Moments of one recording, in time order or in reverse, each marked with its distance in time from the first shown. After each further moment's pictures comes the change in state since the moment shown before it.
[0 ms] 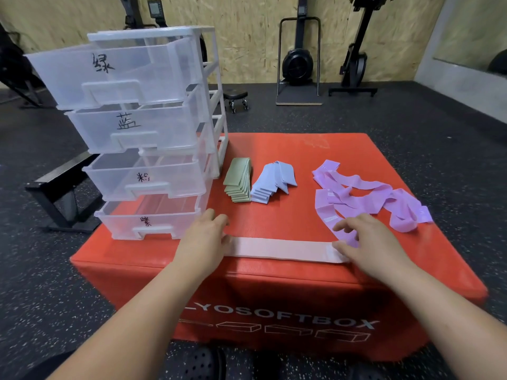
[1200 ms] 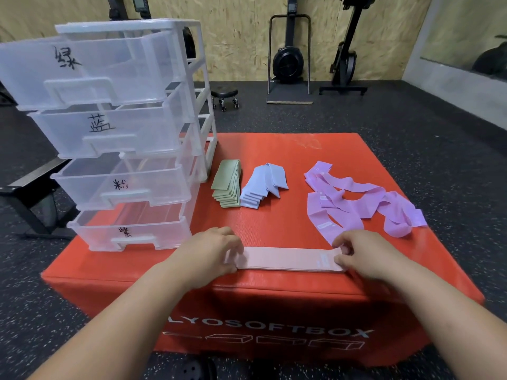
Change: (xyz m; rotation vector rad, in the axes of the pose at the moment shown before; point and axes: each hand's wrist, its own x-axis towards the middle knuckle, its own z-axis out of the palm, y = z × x) left_hand 0.020 0.016 -0.007 -0.062 -0.366 0.315; right_hand 0.023 0.011 -0.005 -0.124 -0.322 0.160
